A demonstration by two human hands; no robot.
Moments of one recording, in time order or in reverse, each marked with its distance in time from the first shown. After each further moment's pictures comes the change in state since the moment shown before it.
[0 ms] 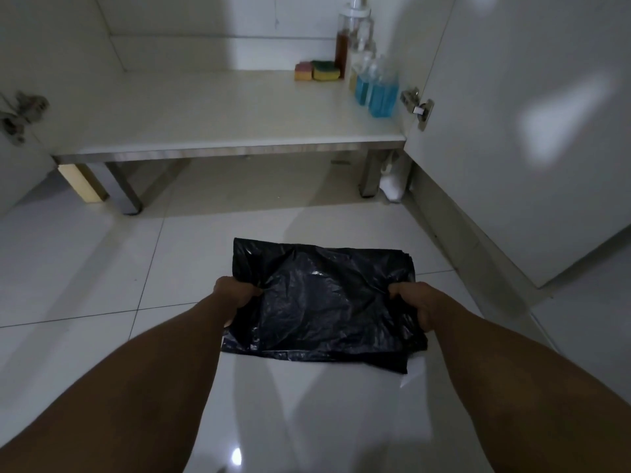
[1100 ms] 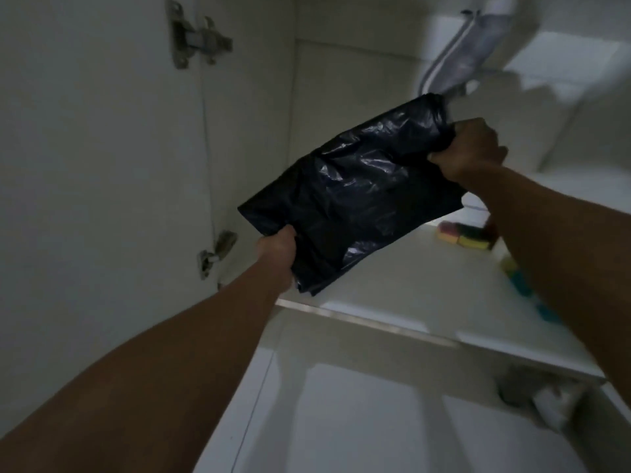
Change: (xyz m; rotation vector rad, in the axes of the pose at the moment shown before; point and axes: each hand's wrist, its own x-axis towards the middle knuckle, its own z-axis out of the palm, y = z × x) left_hand 0.091 0.269 -0.267 -0.876 0.171 0.305; right_hand -0.144 -0.567 0.211 -0.557 0.711 -1.239
